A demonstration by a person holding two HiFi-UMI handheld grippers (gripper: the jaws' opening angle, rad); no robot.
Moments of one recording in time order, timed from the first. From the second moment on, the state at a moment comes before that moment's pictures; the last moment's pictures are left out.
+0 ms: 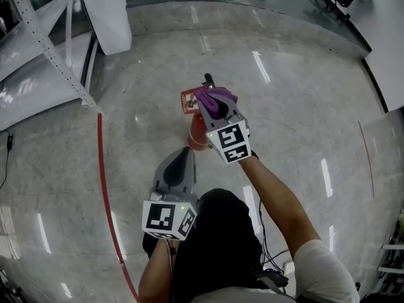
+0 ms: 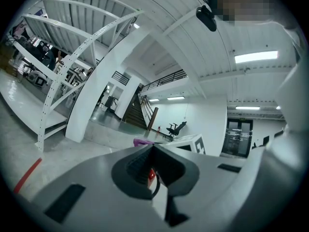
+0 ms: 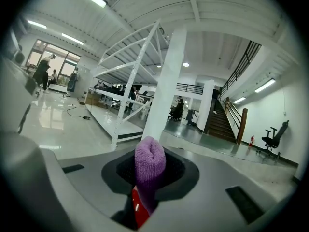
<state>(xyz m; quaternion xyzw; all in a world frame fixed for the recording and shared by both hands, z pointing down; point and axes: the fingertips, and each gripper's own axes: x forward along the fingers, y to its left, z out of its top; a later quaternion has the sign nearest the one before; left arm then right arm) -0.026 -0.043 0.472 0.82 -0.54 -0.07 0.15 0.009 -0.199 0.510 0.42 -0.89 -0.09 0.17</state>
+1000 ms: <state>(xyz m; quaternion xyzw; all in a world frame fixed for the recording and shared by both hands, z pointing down) -0.048 -0.037 0.491 0.80 -0.57 -0.07 0.18 0.050 -0.036 0.462 0.42 -0.91 0.03 0.01</state>
